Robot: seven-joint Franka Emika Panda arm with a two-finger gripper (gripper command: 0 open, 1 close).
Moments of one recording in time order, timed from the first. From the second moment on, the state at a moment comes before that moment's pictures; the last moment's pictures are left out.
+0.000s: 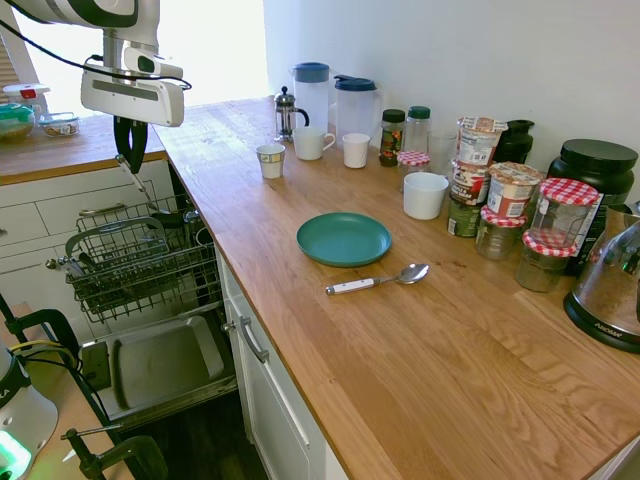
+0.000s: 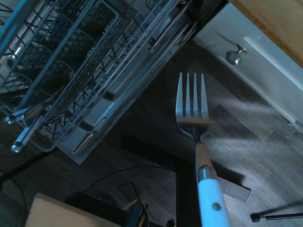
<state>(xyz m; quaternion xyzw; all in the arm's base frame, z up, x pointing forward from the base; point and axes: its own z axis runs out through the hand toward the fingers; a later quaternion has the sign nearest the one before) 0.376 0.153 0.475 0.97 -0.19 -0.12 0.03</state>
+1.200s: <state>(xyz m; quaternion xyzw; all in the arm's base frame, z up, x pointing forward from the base) 0.387 0.333 0.348 0.97 -0.10 -0.19 0.12</state>
